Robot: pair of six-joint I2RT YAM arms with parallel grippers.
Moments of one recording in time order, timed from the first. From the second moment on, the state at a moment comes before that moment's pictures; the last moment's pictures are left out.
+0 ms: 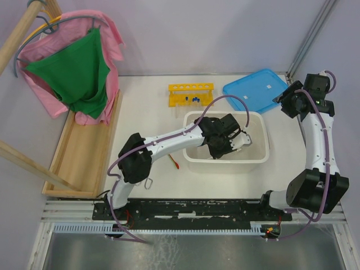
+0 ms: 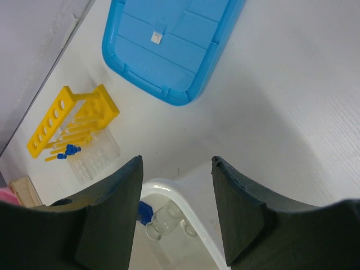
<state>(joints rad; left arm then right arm) -1.08 2.08 1.86 -0.88 0.17 0.30 -0.26 1.37 1.37 -0.72 -0.11 0.63</state>
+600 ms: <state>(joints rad) -1.08 2.16 1.84 -0.87 0.15 0.31 -0.26 1.37 1.34 -0.68 -0.16 0.64</state>
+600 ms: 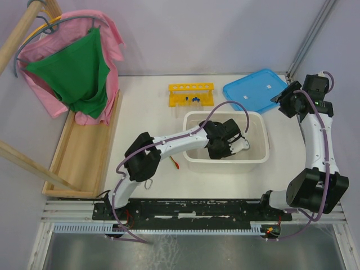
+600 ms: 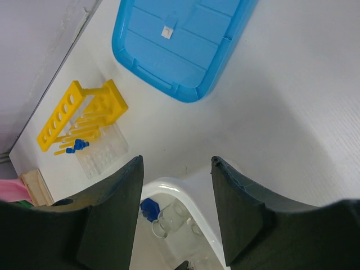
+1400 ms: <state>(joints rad) -1.08 2.23 1.82 -0.84 0.11 0.31 -0.26 1.37 1.31 -0.65 -0.18 0.65</state>
